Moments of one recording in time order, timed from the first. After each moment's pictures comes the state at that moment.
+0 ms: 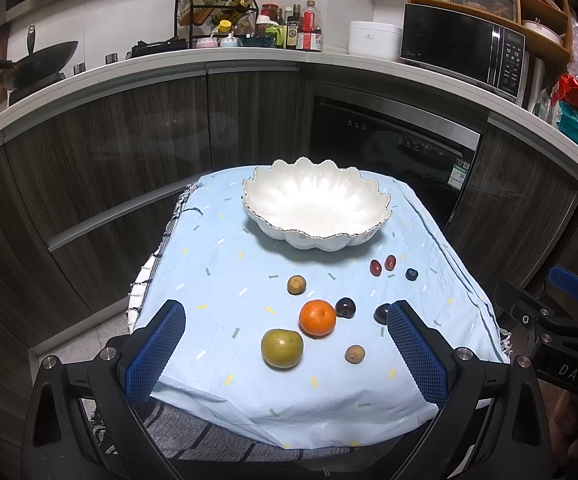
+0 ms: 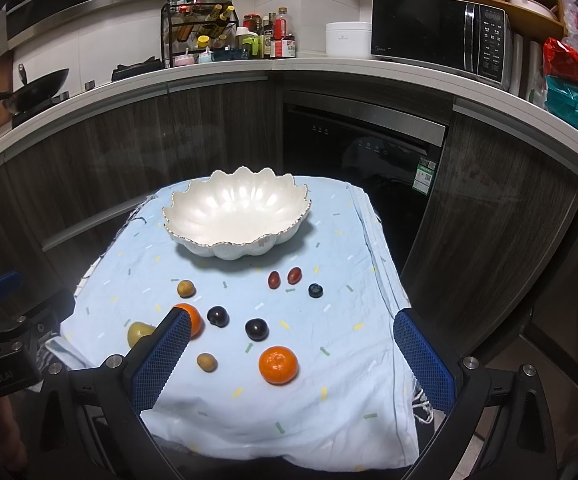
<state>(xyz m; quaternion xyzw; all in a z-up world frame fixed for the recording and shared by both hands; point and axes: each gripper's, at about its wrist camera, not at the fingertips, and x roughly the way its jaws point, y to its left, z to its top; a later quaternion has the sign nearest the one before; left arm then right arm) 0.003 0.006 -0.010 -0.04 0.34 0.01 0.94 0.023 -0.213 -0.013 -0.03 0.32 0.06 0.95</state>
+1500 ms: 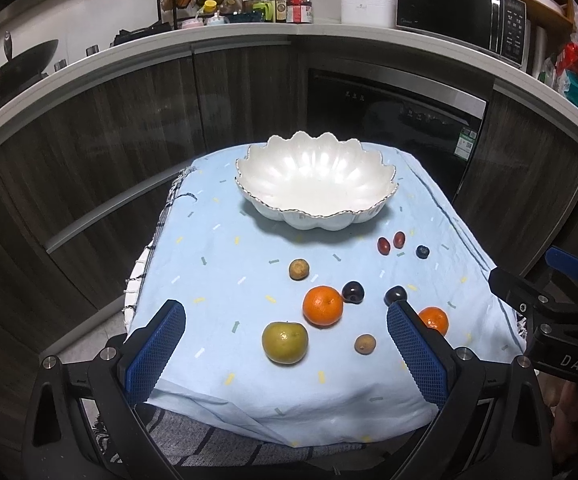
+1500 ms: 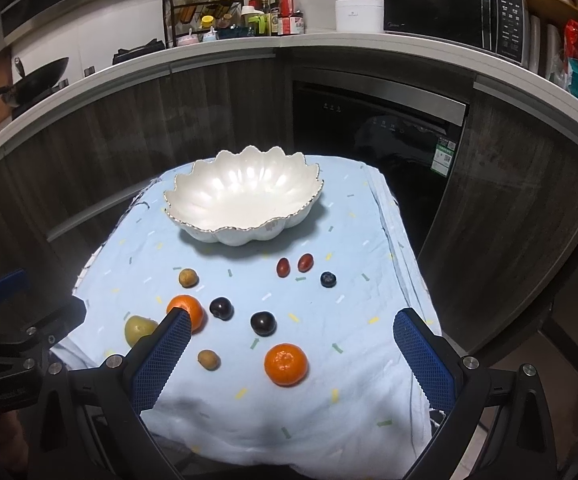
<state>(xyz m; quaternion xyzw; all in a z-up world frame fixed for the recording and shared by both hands) 0.030 -0.004 -0.024 0.00 0.38 0.01 0.92 0.051 -0.210 -0.031 -0.02 0.36 0.08 0.93</state>
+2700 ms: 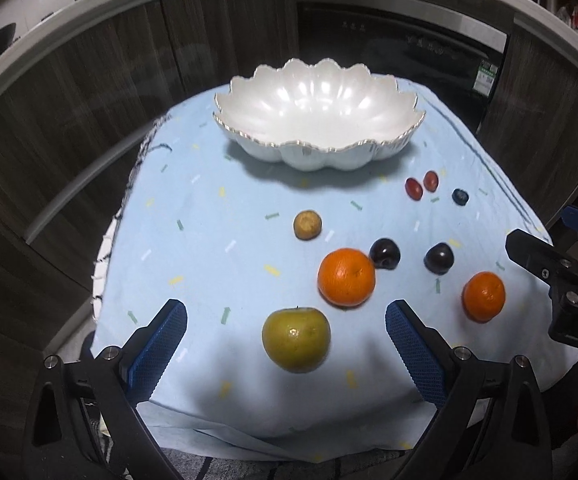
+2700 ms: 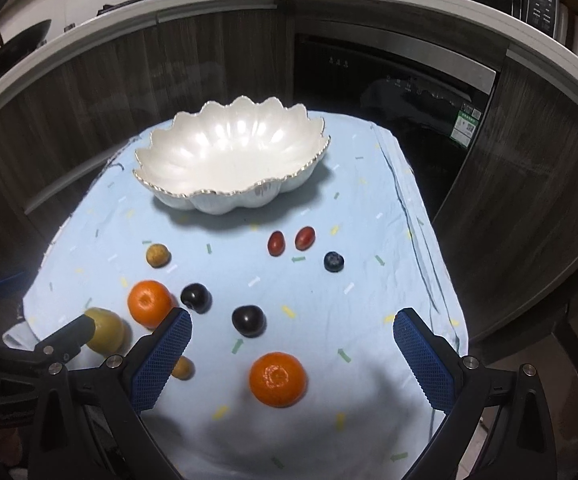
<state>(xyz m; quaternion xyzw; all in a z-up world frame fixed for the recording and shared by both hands) 0.089 -0.004 -0.097 0.03 0.48 0.00 0.88 0.109 -0.195 -0.084 -0.05 0.42 0.07 0.90</state>
